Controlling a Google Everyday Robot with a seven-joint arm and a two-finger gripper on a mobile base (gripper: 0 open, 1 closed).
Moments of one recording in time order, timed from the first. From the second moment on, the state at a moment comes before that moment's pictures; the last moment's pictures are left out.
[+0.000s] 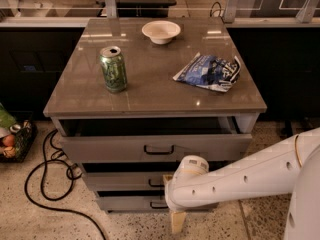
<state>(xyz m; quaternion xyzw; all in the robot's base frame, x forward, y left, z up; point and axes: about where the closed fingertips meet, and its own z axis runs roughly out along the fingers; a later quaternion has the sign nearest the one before) 0.439 -0.041 0.447 -0.75 0.65 0.00 0.12</state>
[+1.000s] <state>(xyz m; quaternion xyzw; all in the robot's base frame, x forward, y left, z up) 0.441 -0.006 0.414 -0.76 0.65 0.00 0.11</state>
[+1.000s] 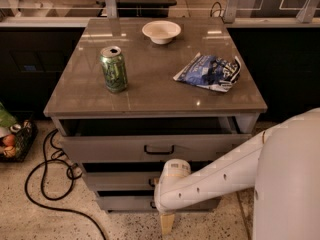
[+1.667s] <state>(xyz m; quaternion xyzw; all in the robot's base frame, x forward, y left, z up) 0.447 -0.004 0.399 -0.75 0.65 -0.01 0.08</state>
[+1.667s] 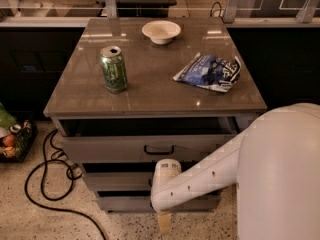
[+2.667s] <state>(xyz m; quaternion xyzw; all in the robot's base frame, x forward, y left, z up) 0.453 -0.006 0.385 -0.75 0.66 -0.03 0.05</state>
